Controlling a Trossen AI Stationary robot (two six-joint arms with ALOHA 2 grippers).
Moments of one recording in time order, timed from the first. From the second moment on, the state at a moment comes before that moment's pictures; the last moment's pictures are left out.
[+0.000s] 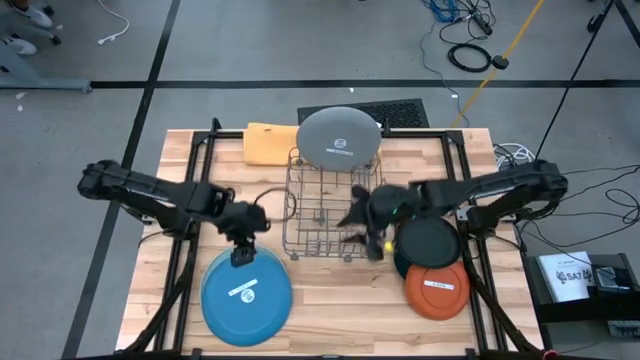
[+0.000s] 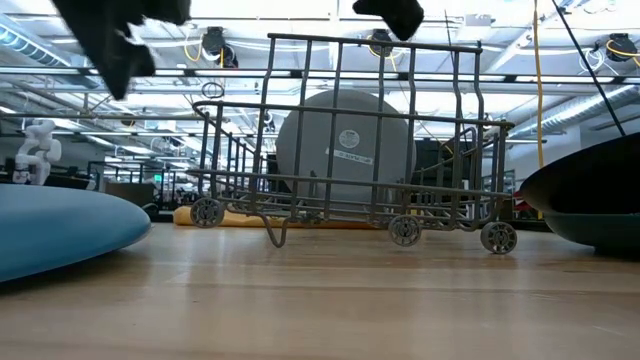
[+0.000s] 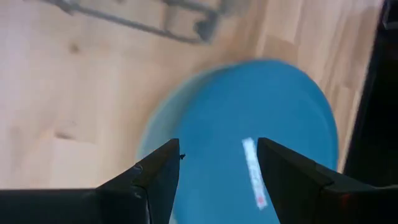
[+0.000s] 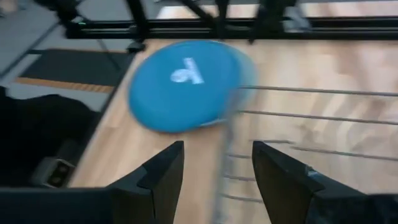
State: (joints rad) left arm -0.21 1.20 1.01 -1.00 0.16 -0.49; right arm 0.17 1.42 1.17 -0.28 -0.08 0.12
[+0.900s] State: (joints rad) left arm -0.82 1.21 0.75 -0.51 -0.01 -1.12; right arm 0.48 1.58 1.17 0.02 0.10 0.20
